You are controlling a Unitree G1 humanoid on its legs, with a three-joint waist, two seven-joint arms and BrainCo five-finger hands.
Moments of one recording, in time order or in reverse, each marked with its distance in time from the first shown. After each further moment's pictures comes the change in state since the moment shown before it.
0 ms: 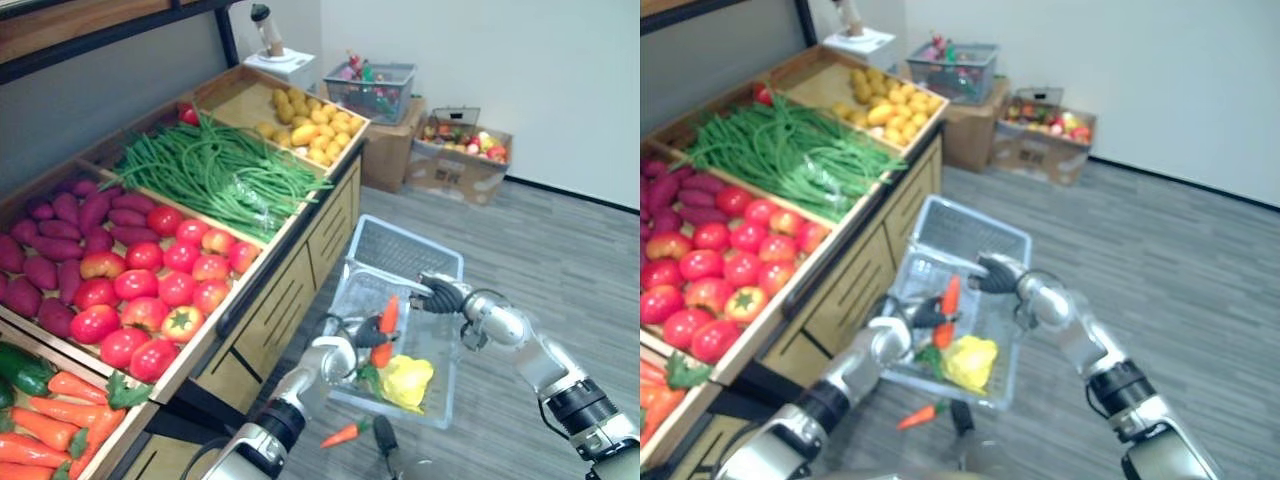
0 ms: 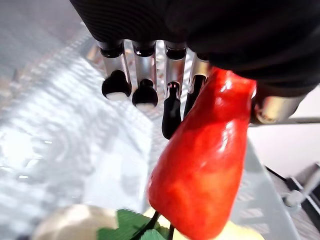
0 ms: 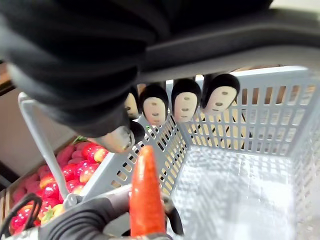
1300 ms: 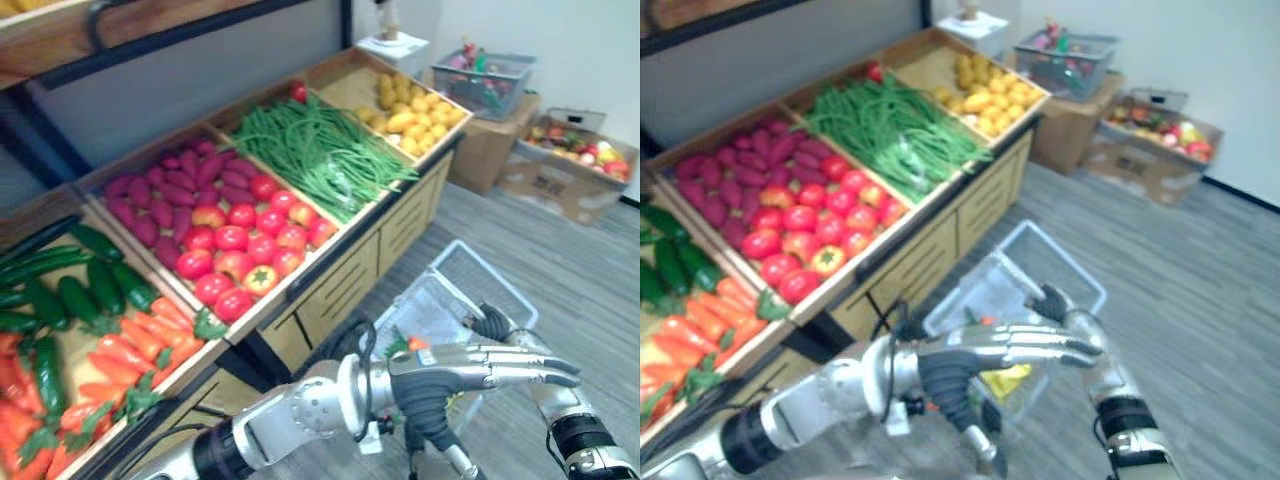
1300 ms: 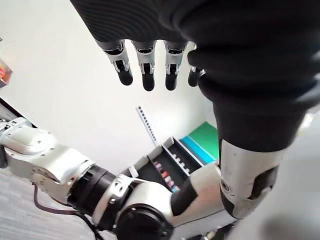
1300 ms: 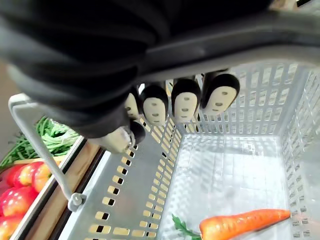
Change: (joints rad) left arm 0.054 0.465 -0.420 -1.111 -0.882 -0.237 -0.213; right arm 0.161 0.157 -0.391 0.426 -0.062 0.024 -0.187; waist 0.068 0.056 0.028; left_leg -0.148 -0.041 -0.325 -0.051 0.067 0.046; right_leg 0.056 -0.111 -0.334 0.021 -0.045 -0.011
